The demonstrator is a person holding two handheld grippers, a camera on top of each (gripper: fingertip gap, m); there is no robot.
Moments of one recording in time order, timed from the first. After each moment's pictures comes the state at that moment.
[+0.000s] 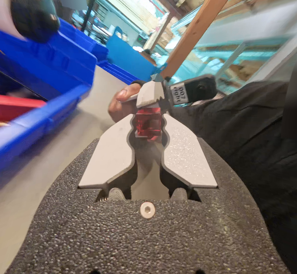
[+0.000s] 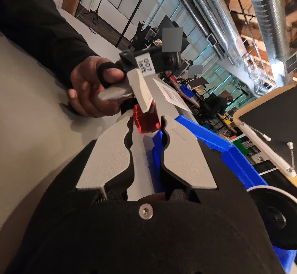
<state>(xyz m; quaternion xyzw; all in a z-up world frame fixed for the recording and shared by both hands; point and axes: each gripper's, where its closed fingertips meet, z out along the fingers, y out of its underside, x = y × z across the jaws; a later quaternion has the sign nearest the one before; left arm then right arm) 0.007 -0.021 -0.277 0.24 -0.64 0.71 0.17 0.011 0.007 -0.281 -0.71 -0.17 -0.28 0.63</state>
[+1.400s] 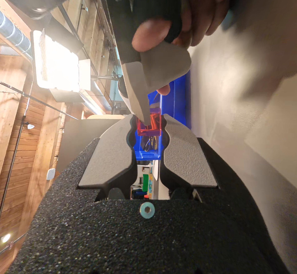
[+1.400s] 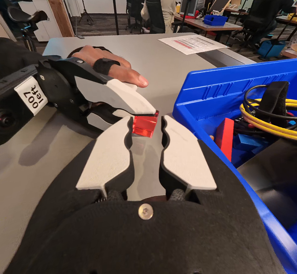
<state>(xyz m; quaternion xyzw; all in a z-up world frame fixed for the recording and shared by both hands) 0.041 0.004 -0.311 -0.19 -0.69 0.25 -0.65 0.033 0.019 -0.307 -0.79 0.06 -0.08 0.60</state>
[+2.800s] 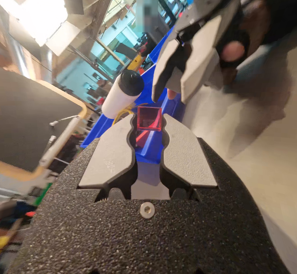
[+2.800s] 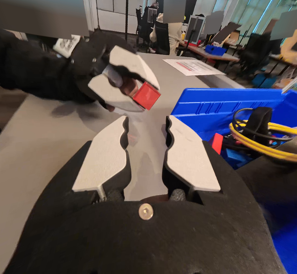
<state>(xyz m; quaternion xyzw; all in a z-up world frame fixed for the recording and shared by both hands) 0.042 0.026 -0.285 -0.02 -0.73 0.49 -0.48 0.032 0.009 -0.290 -0.76 0.00 -0.10 0.64</state>
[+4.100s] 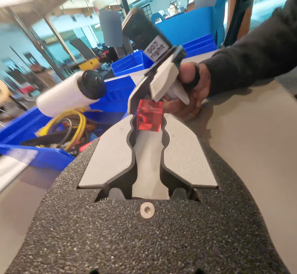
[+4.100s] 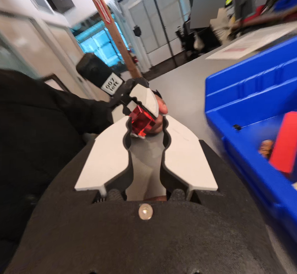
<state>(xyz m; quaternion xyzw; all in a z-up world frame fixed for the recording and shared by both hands) 0.015 -0.001 -0.289 0.06 -0.74 0.62 -0.26 0.022 0.009 -0.277 -0.69 0.11 0.20 0.69</state>
